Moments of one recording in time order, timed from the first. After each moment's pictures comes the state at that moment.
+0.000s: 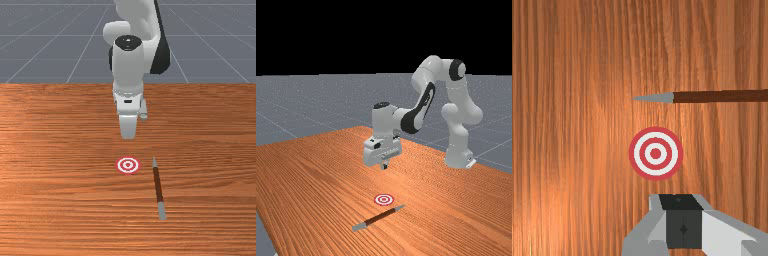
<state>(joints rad) 0.00 0.42 0.00 -1.92 0.00 2.29 -0.78</state>
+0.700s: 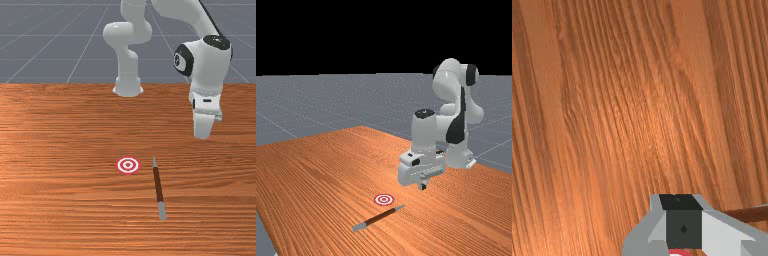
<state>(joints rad) 0.30 0.53 0.06 -1.74 -0.02 2.24 -0.24</state>
